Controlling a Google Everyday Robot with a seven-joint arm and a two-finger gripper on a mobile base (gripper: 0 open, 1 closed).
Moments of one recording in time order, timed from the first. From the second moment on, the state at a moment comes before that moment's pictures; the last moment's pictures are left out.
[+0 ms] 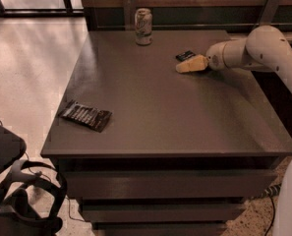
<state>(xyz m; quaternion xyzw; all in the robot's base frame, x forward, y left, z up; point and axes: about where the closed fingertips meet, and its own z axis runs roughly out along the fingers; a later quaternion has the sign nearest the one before) 0.795 -0.193 0.799 -0.29 0.82 0.17 0.46</state>
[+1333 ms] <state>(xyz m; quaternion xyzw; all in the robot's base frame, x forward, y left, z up) 0.795 -0.193 0.816 -0.29 0.82 0.17 0.46</state>
